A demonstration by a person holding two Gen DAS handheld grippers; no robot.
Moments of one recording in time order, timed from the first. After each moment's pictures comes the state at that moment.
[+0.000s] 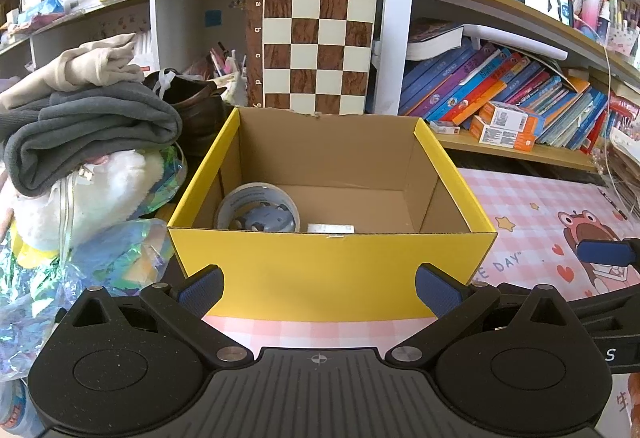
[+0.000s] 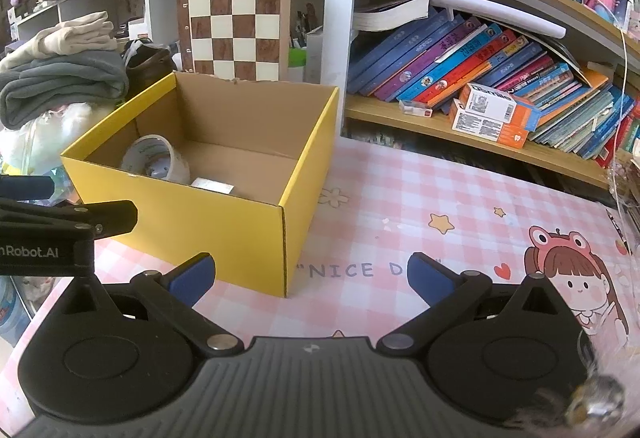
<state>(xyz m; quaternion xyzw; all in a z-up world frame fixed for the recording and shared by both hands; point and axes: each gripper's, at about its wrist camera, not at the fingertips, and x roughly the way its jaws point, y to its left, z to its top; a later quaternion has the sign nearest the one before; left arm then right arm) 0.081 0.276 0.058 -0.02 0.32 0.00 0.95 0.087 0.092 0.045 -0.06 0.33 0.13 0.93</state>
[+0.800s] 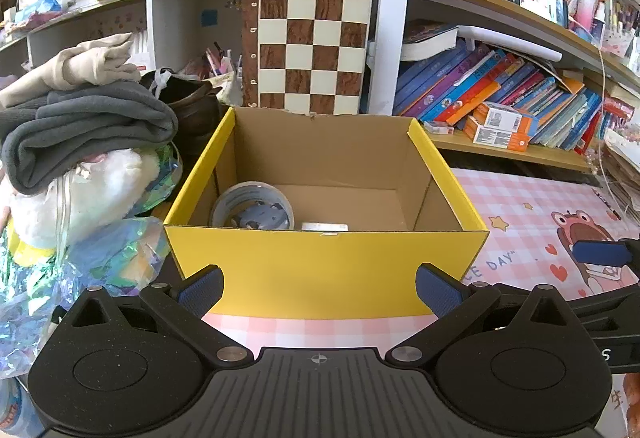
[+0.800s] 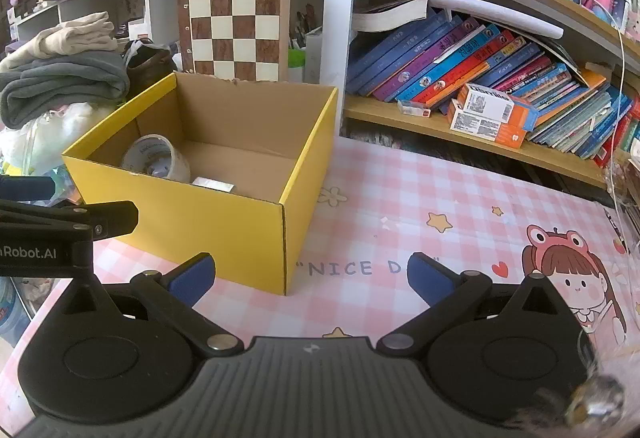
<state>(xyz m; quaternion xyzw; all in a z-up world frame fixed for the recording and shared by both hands) 0.078 0.274 0.060 -0.03 0.32 -0.01 0.95 0.083 0.092 0.046 -0.06 0.33 0.13 0.93</state>
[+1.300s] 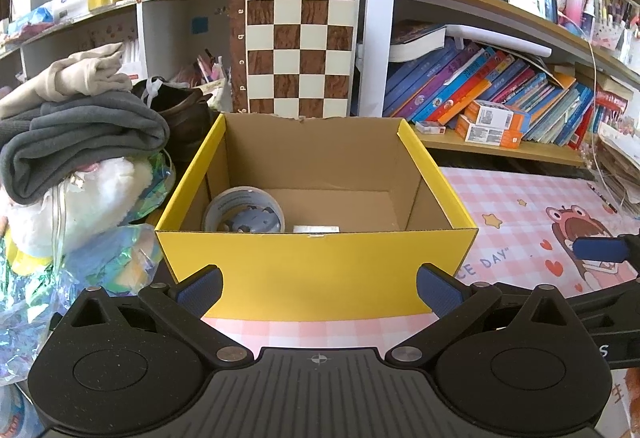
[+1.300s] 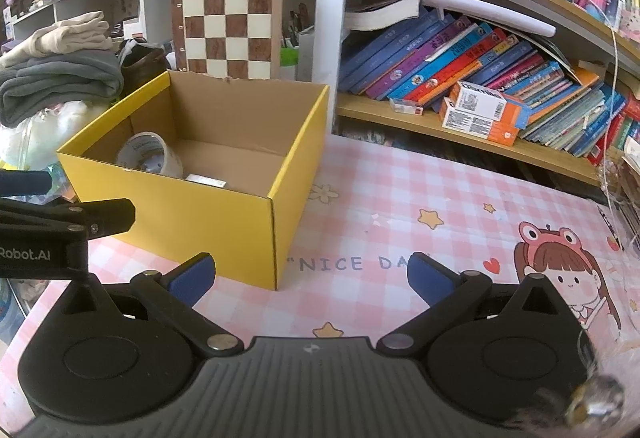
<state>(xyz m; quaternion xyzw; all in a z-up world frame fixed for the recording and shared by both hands) 0.074 0.265 0.061 -0.01 0.32 -0.01 0.95 0.079 0.083 0.045 -0.07 0.33 0.11 0.93</state>
